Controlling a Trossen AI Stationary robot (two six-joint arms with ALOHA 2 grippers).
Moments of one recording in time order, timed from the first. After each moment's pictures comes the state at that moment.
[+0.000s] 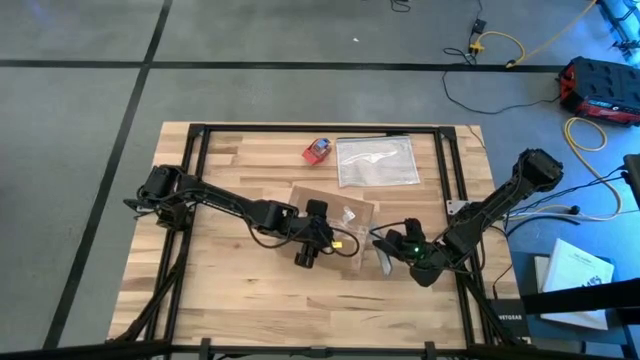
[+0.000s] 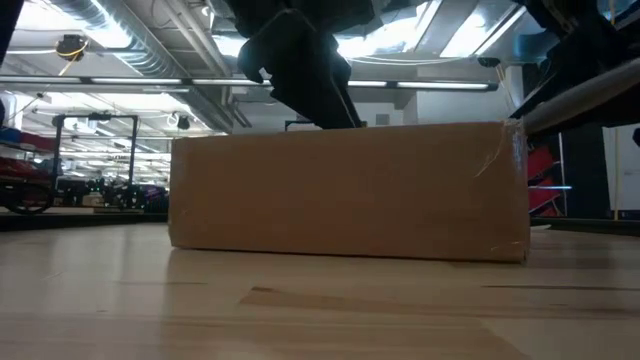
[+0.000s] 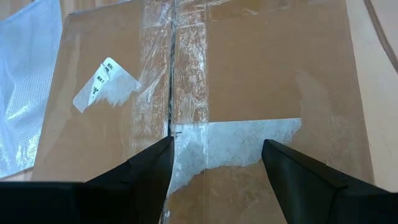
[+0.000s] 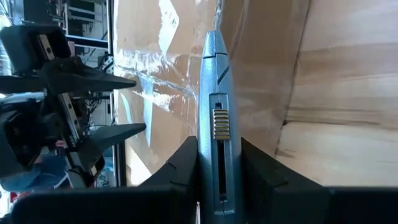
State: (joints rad) left arm -0.19 1.86 1.35 -0.43 -0.25 0.18; right arm 0.72 1.27 0.55 -0.20 0.79 2.18
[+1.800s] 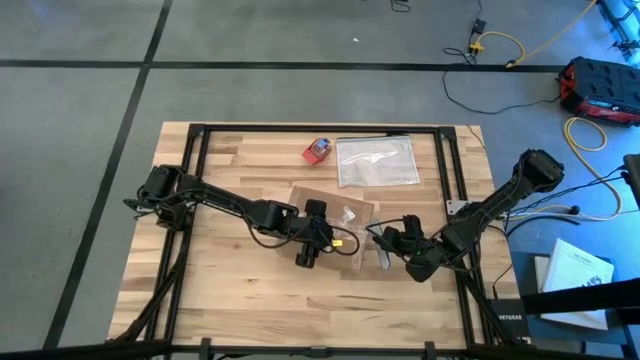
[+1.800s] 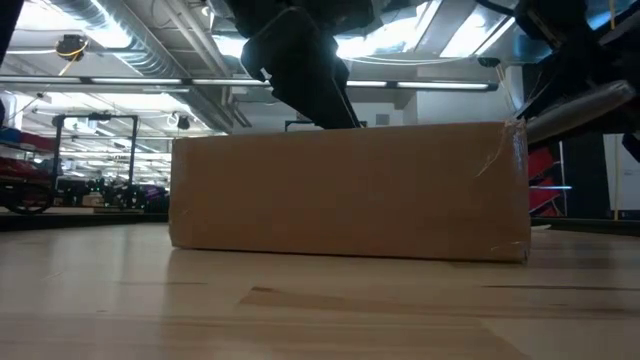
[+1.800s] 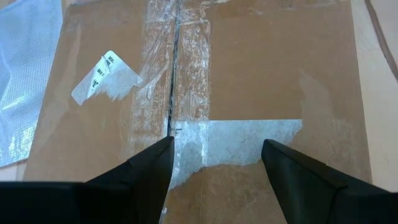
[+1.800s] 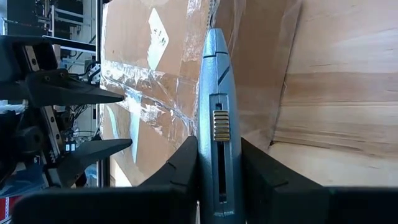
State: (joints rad) left arm -0.19 1.87 1.35 -0.43 -0.24 0.14; right arm 0.67 1.27 0.55 -0.24 0.75 2.14
